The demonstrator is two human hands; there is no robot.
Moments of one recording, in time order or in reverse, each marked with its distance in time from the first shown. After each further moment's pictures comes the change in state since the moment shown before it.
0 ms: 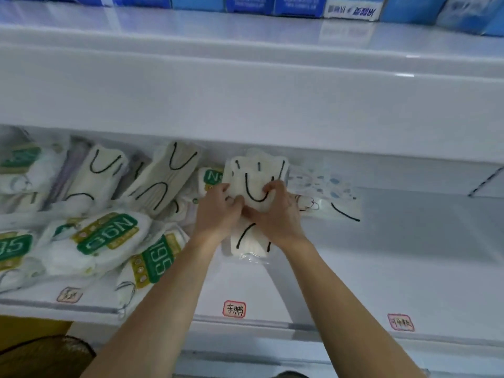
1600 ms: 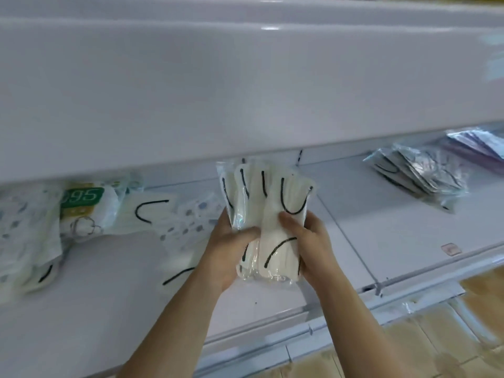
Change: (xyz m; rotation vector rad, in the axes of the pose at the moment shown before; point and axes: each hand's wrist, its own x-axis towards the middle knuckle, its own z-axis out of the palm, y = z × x) left_hand -0.140 0.176 0.315 -0.732 -0.650 -0.009; right_hand -0.076 0.249 -0.324 0.832 0.304 0.295
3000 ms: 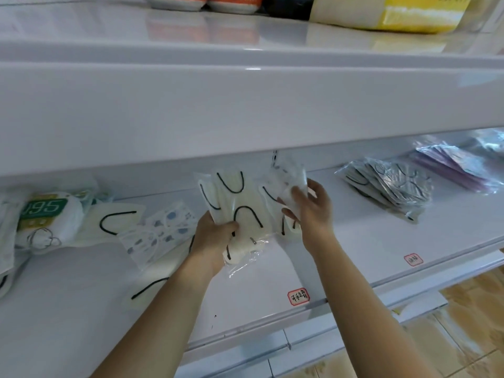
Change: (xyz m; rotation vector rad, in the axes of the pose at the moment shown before) left_hand 0.051 -0.013 0.040 0.112 0.311 -0.091; right_hand 0.068 -0.044 -0.057 -0.036 0.218 -0.169
